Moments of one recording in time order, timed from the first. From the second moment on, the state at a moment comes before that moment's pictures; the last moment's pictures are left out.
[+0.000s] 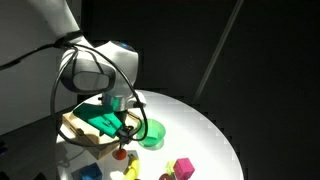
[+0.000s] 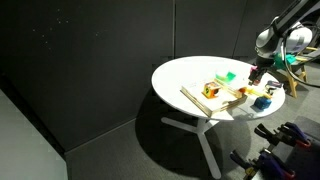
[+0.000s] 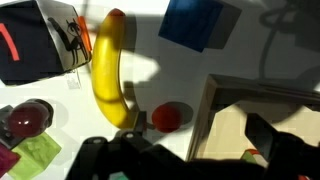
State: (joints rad) arm -0.40 0.25 -0.16 -2.39 0.10 2.66 -0.60
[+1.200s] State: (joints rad) arm -0.42 0.26 -0.18 -2.55 0.14 2.82 -0.49
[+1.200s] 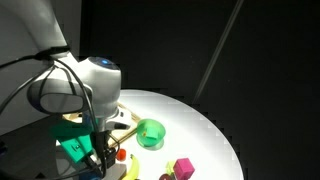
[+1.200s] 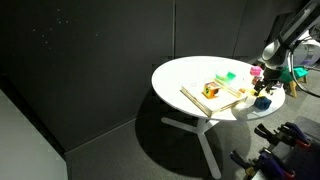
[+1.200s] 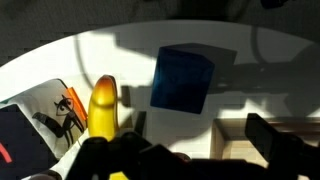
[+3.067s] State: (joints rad) arm -0.54 0.36 -0.10 -2.55 0.15 2.92 -0.49
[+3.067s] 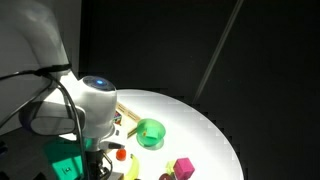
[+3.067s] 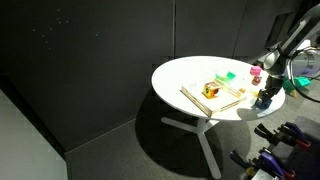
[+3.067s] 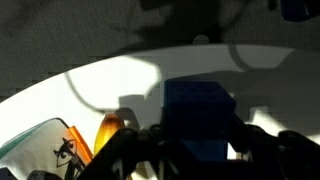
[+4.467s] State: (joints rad) arm -0.35 0.15 -0.18 -2.45 0.11 2.66 -0.38
